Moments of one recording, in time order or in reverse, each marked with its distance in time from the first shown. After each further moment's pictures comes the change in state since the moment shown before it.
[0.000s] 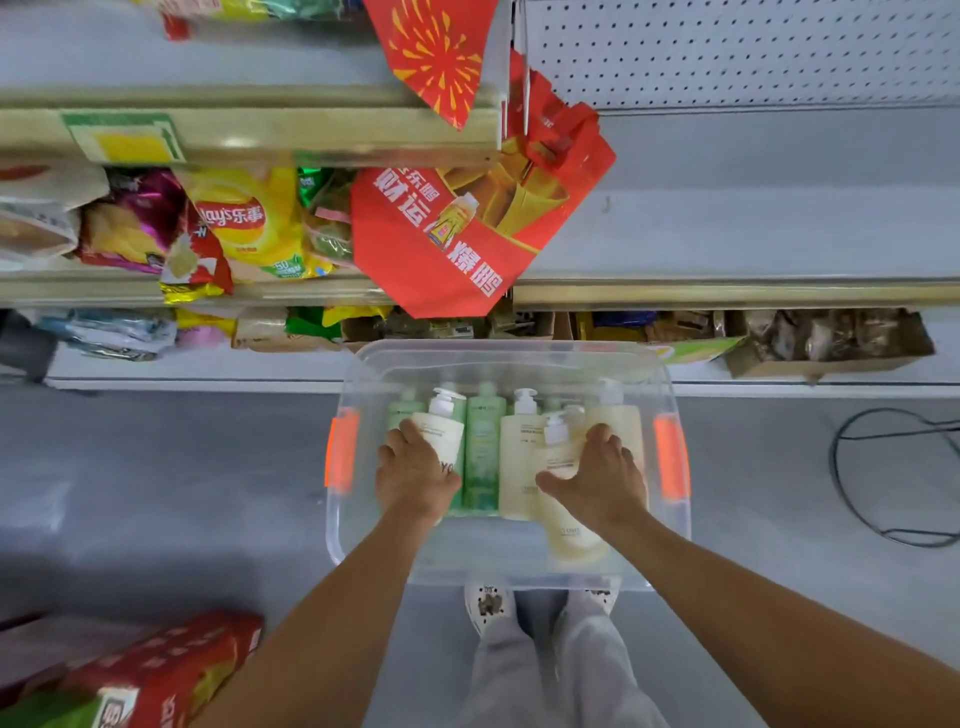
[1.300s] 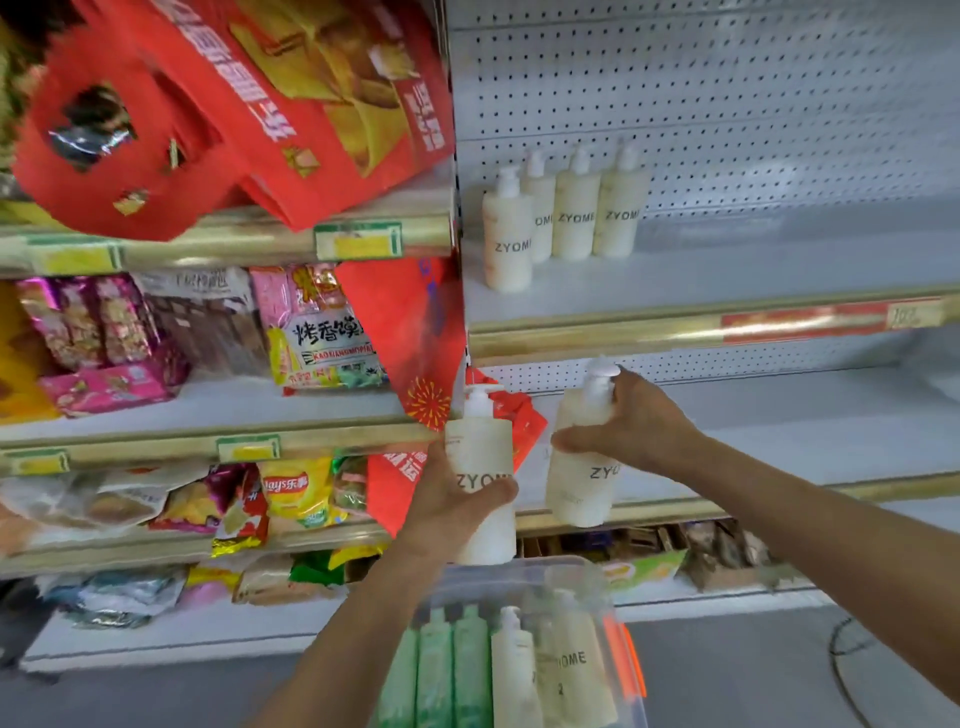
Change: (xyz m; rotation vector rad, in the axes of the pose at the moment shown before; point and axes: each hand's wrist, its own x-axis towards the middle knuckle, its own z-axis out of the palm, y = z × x) left_hand -0.136 0.129 -0.247 -1.092 0.043 0.595; right_hand -0.101 -0.073 -0.331 0.383 0.379 -0.459
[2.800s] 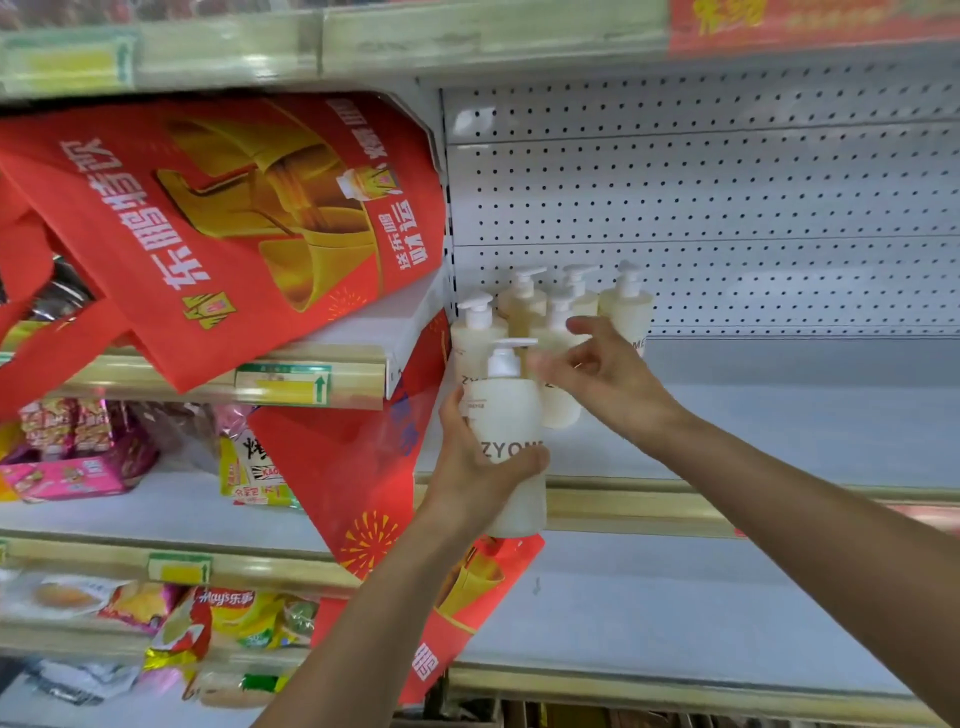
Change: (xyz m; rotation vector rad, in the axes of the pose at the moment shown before) left_hand 0.144 0.142 0.094 -0.037 0.126 0.293; right_hand 0.181 -0.051 -0.113 0.280 0.006 -0.272
